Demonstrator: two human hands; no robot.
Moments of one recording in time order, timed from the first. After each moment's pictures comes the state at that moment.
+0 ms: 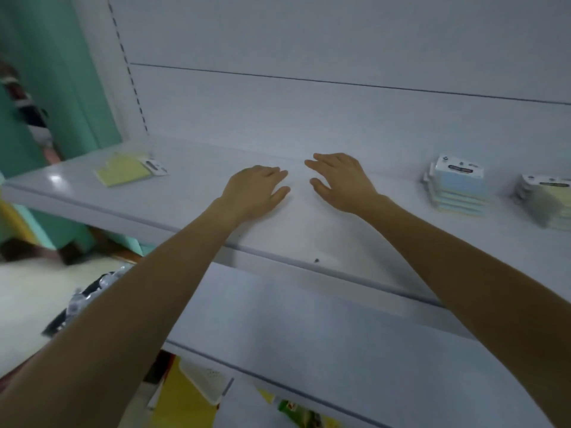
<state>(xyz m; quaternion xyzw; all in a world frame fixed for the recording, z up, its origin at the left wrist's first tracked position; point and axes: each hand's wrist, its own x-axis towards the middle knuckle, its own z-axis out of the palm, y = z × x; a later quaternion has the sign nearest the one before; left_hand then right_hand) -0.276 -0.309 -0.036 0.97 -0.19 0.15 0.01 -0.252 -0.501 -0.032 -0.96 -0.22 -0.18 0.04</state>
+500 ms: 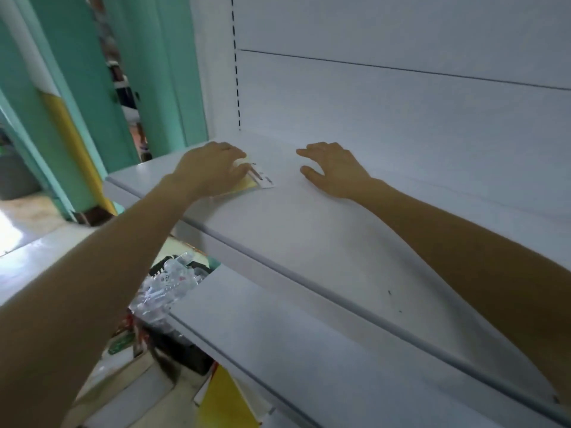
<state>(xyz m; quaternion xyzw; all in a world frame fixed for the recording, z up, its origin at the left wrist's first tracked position) -0.201 -0.052 -0.034 0.99 0.00 0.11 0.01 -0.134 -0.275 -0.036 -0.93 -0.33 -0.11 0.09</state>
